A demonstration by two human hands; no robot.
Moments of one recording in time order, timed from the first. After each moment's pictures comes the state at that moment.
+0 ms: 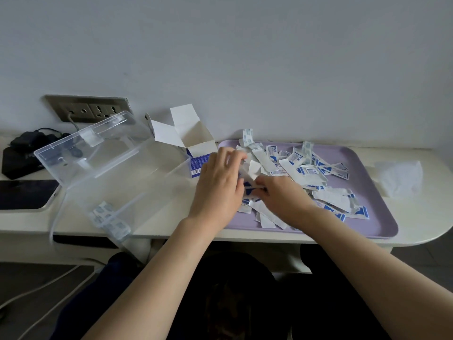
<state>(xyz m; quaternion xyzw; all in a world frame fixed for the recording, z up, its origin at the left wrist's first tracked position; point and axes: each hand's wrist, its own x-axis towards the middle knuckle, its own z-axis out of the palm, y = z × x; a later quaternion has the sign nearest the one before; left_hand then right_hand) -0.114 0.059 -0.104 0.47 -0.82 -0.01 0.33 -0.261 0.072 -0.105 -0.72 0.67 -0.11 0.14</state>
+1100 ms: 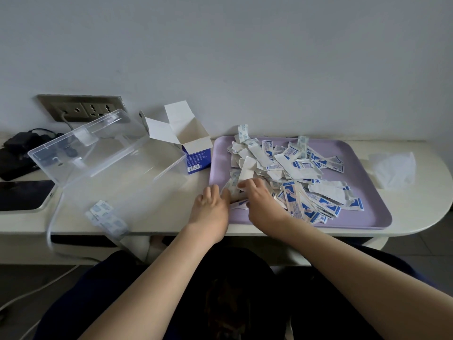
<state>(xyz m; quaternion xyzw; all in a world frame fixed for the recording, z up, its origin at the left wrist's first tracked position) -0.107 0.073 -0.139 0.54 -0.84 -0.01 -0.07 -0.237 0.082 -0.138 -0.71 0.65 -0.13 0.24</state>
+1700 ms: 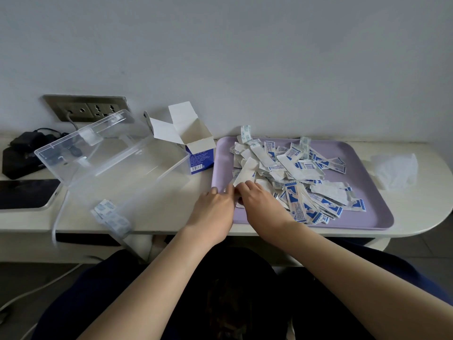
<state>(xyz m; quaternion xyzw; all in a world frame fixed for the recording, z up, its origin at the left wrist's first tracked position) -0.103 0.081 -0.118 0.50 -0.87 -0.01 0.00 -0.227 0.090 -0.125 -0.80 0.59 -0.06 0.09</state>
